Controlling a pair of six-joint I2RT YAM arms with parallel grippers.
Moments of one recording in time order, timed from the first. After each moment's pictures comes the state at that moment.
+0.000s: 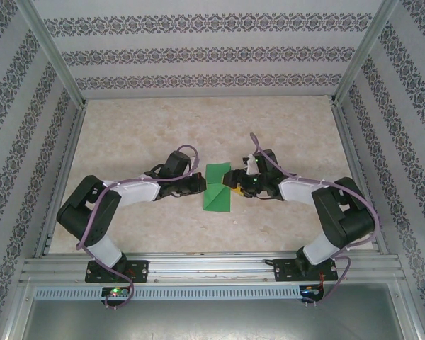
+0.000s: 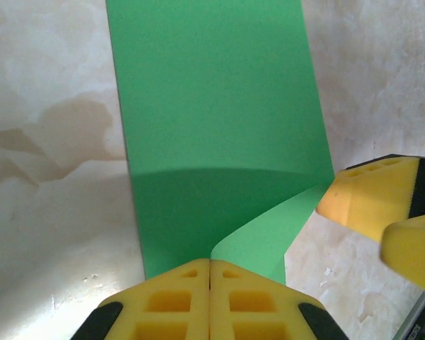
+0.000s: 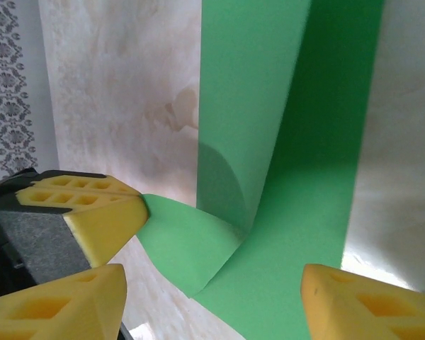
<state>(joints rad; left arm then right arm) -0.56 1.65 0.80 0.01 0.36 -0.71 0.41 1.60 0.66 0.11 -0.67 0.81</state>
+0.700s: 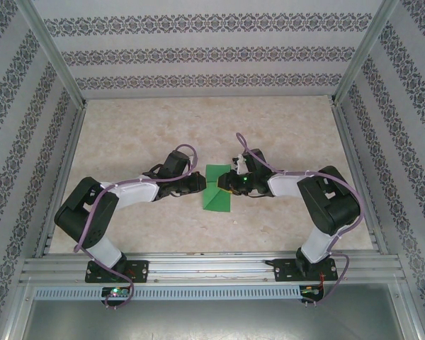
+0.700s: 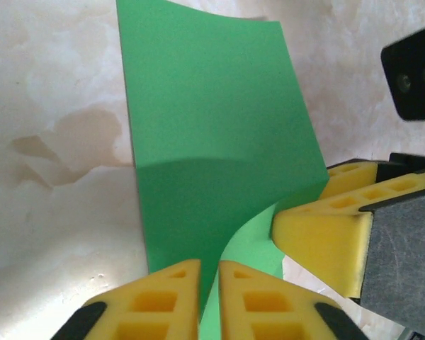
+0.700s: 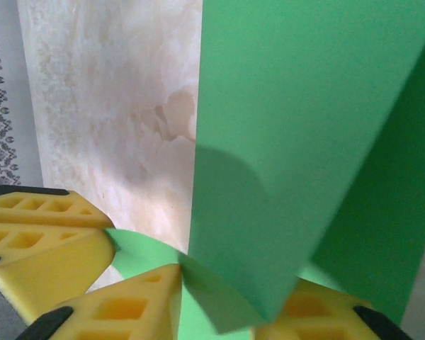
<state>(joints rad) -0.56 1.63 0.79 0.02 0.34 -0.74 0.47 1.73 0.74 0.14 -0.64 0.81</state>
